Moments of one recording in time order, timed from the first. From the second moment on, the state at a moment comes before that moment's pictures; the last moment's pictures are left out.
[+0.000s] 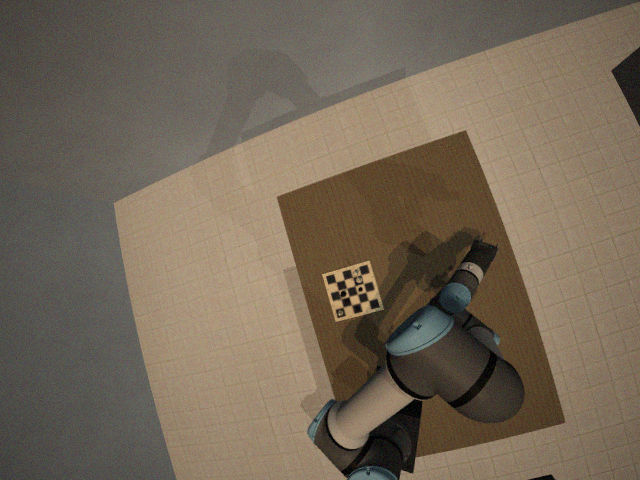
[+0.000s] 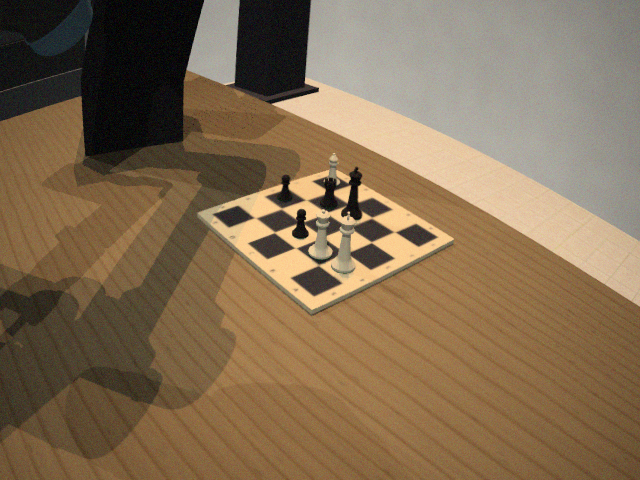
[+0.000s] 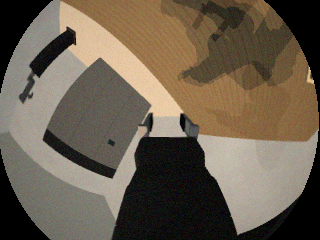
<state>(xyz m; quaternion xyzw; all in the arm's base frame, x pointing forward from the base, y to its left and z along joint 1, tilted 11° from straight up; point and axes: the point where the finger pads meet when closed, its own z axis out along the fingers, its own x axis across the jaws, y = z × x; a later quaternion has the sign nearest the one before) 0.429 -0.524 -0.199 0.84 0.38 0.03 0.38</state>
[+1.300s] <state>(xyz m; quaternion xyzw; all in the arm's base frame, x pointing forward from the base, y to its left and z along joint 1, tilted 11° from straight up) 0.429 -0.508 -0.202 0.86 0.37 0.04 0.35</state>
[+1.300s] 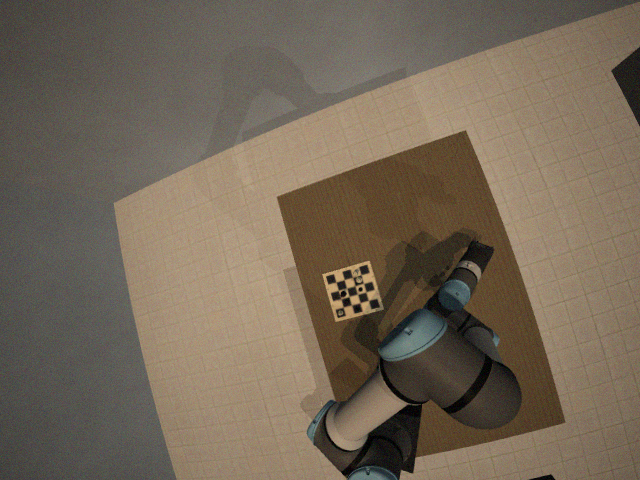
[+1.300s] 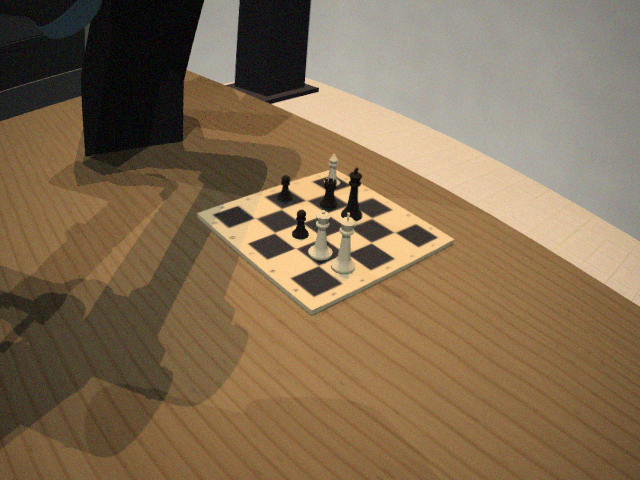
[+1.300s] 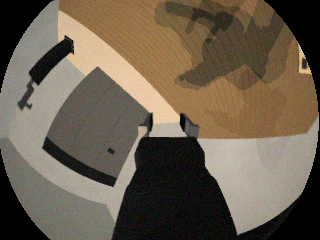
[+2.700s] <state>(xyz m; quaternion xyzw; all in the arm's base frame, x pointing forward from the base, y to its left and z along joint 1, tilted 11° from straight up) 0.425 -0.355 -0.235 0.97 0.22 0.06 -0.02</state>
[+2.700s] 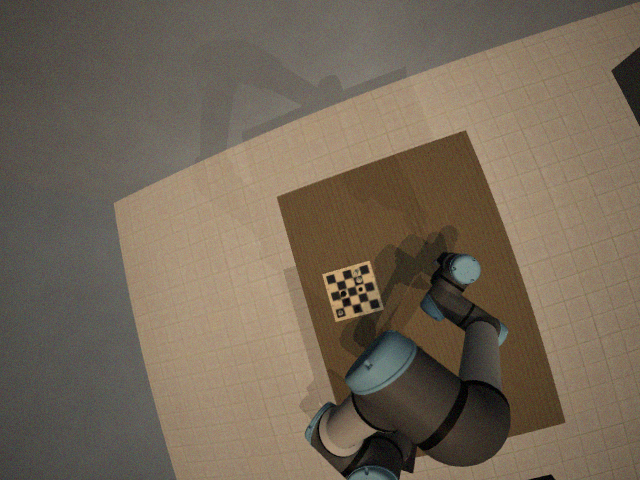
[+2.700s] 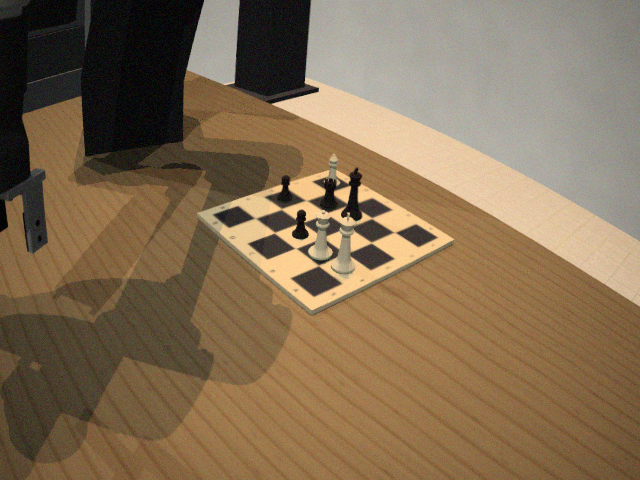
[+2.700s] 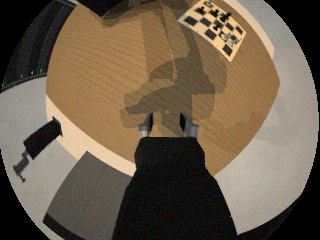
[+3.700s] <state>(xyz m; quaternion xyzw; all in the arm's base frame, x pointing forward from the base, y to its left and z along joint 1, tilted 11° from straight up) 0.422 -0.209 -0.272 0.92 0.04 0.08 -0.39</state>
